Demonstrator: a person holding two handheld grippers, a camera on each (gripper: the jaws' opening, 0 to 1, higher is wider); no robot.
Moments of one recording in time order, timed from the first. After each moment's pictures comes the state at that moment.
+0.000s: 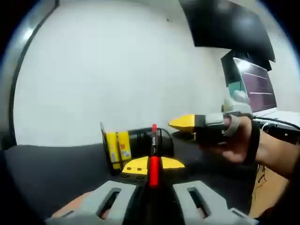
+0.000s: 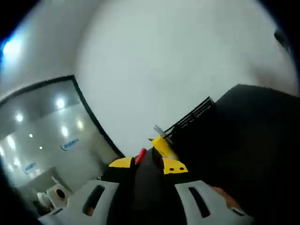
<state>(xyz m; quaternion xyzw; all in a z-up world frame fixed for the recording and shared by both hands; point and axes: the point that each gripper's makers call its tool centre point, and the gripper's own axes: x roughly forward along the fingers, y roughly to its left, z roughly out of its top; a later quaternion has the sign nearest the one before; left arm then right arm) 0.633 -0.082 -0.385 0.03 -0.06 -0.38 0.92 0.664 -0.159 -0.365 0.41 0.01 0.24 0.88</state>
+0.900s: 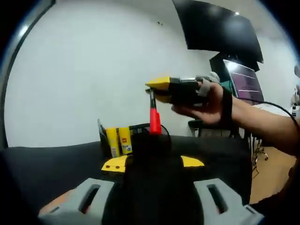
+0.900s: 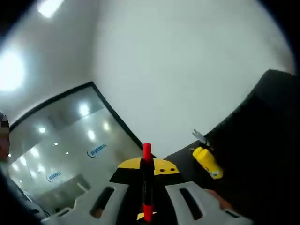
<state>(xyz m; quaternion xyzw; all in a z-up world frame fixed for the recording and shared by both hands) 0.659 -0.051 -0.420 0.04 -0.02 -0.44 0.90 0.702 -0.123 -0.282 0.35 -0.01 0.32 0.88</state>
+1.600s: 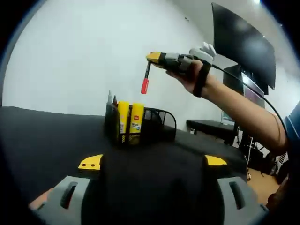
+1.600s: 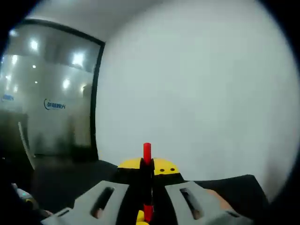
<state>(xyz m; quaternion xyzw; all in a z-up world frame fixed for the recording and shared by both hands) 0.679 -0.039 -0.449 -0.06 0.07 -0.45 0.89 0.815 -0.133 -0.237 0.05 -0.09 0.19 0.98</state>
